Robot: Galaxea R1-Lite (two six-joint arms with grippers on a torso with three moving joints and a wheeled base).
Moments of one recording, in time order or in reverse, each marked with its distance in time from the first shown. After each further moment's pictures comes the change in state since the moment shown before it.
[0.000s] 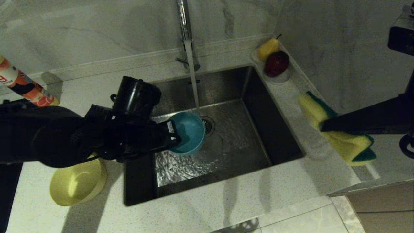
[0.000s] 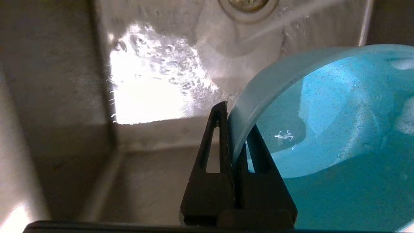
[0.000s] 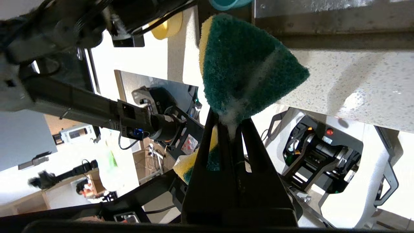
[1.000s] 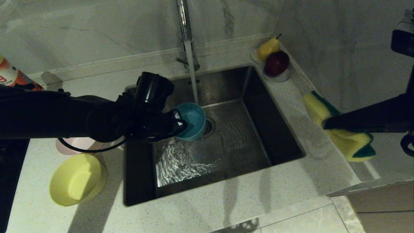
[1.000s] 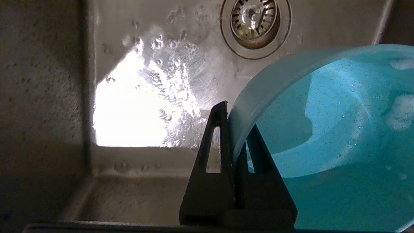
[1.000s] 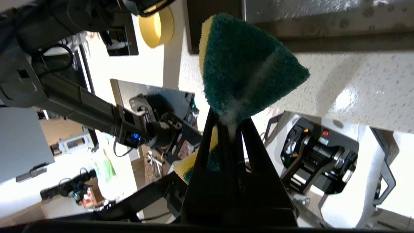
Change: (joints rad) left arm 0.057 0.168 -0.202 0.029 0.009 -0.100; right arm -0.046 -0.008 0.022 -0.016 0.002 0.001
